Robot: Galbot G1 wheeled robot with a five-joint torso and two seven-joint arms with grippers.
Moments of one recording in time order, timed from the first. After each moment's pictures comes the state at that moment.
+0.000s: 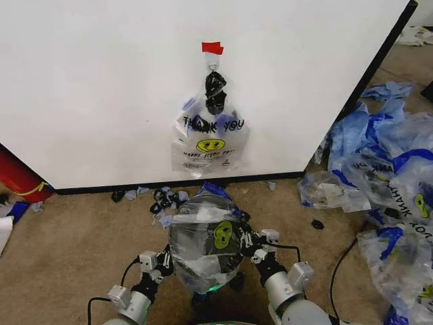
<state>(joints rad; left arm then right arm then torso) 1.52 -0.89 -0.12 -1.88 -0.74 -0.34 -0.08 -1.09 0.75 -0.42 2.18 0.86 0.29 0.64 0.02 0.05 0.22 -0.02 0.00</state>
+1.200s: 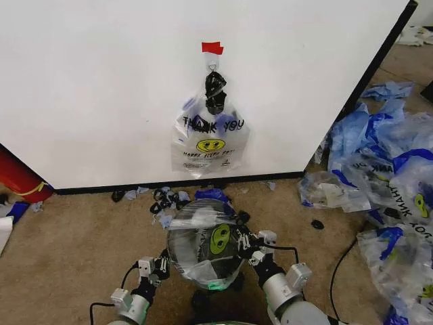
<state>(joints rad) 1.48 -0.94 -0.12 -1.73 -0.72 -0.36 -0.06 -1.07 0.74 -0.45 2.18 0.85 0.29 0.64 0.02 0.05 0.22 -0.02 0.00</state>
